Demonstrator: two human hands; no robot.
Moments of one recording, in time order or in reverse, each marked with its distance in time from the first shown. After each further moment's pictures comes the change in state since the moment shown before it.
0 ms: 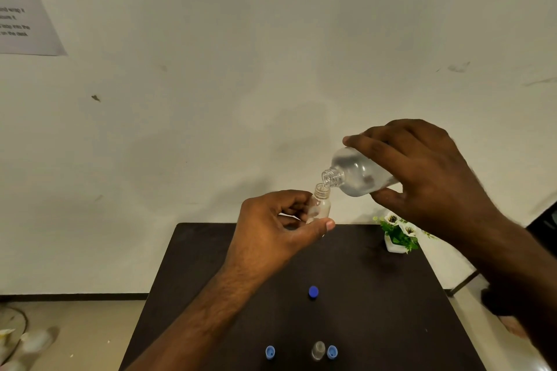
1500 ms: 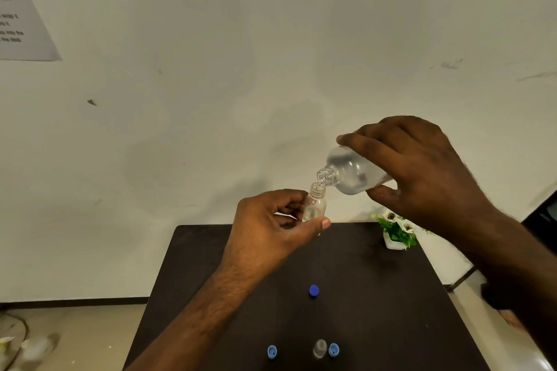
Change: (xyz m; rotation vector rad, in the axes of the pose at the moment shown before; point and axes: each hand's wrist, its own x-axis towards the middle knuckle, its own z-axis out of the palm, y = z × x) left_hand 0.000 -0.001 -0.002 0.001 0.010 0.004; right_hand 0.000 -0.001 0.001 -0.021 0.000 -0.017
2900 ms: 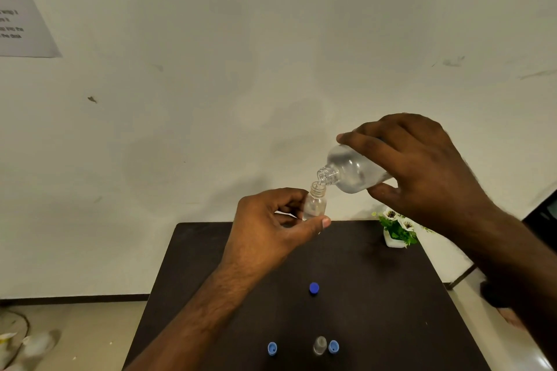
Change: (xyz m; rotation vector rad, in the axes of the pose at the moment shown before) left_hand -0.003 0.000 -0.001 0.005 -0.021 0.010; right_hand 0.000 0.000 0.001 -0.003 0.013 -0.028
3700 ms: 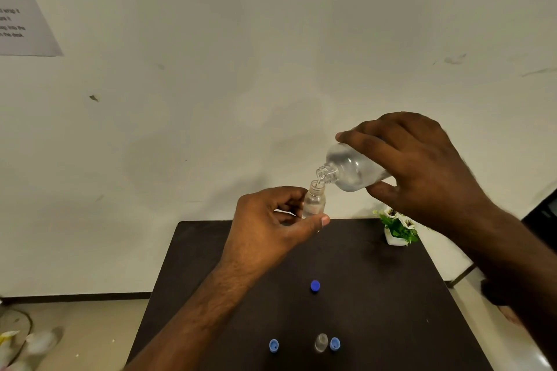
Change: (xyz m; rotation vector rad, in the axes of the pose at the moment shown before) left_hand 0.000 0.000 -0.002 0.011 -0.001 0.009; right_hand 0.001 -0.002 0.001 0.004 0.007 0.005
